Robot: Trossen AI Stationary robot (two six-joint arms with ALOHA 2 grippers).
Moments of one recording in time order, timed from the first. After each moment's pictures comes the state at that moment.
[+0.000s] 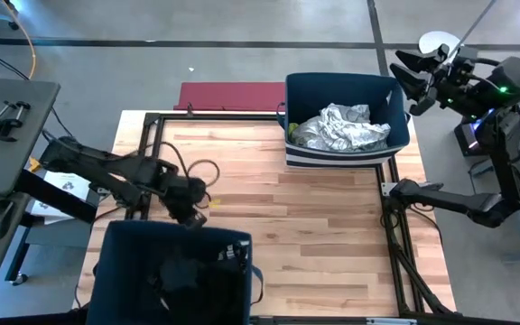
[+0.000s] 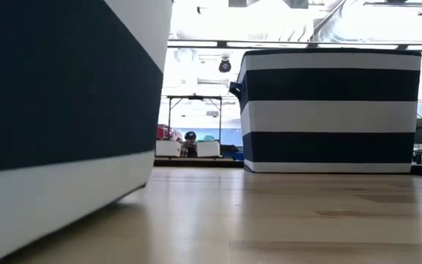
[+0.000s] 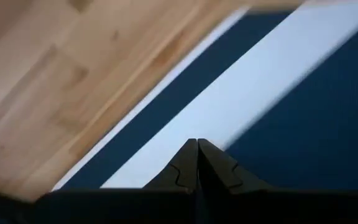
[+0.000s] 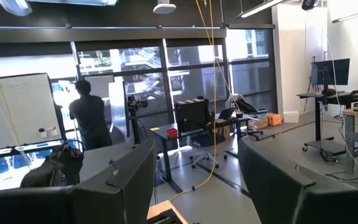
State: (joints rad) left arm -0.24 1.22 1.09 -1.07 0.30 -1.11; right arm -0.82 0.89 1.59 -0.47 -0.35 0.18
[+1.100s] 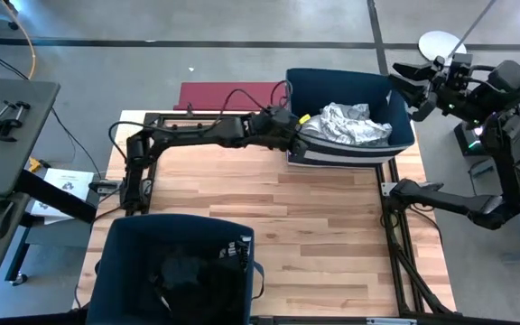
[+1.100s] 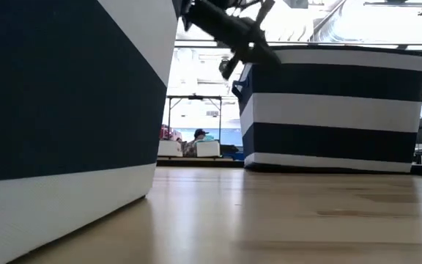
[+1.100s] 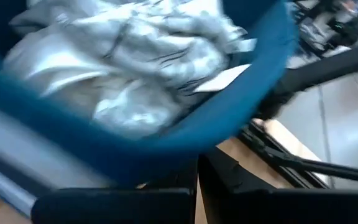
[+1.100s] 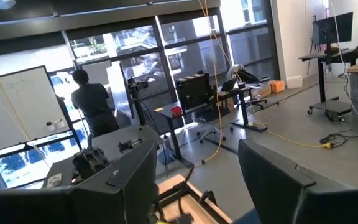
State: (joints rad) left arm 0.25 2.00 1.75 -0.24 0.06 -0.55; right arm -0.82 0.87 1.59 -0.61 -0.35 0.26
